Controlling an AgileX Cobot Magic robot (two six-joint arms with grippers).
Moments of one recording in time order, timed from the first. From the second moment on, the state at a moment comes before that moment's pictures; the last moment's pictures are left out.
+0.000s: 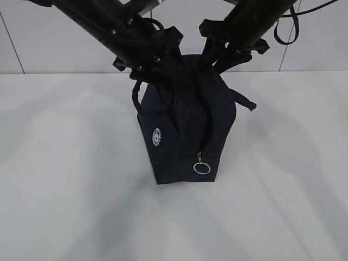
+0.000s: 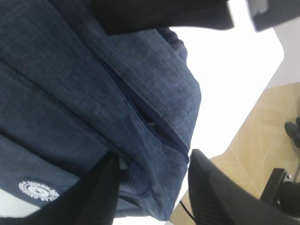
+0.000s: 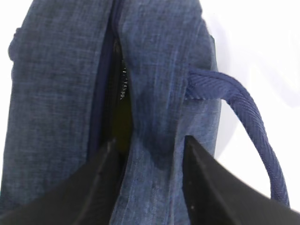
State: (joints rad) left arm -0.45 2.00 -1.74 -0.77 1.03 0.35; right arm 0.24 2.17 -2.10 0.49 1.25 -0.20
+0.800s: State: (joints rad) left arm -0.38 1.68 -1.74 -0.58 1.06 0.39; right arm 0.24 1.85 -2.10 0.60 1.20 -0.30
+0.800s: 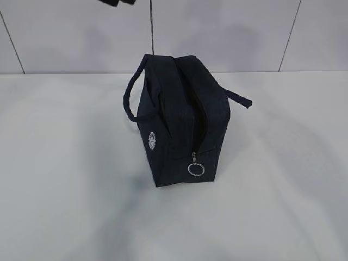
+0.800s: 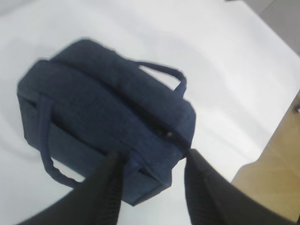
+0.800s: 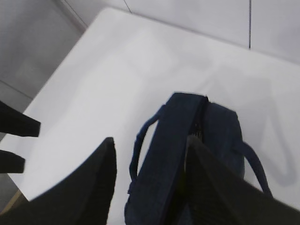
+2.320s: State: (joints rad) left arm -0.38 0.79 -0.74 -0.63 0.65 0.55; right arm 0.24 0.55 -0.60 0.67 0.71 -0.57
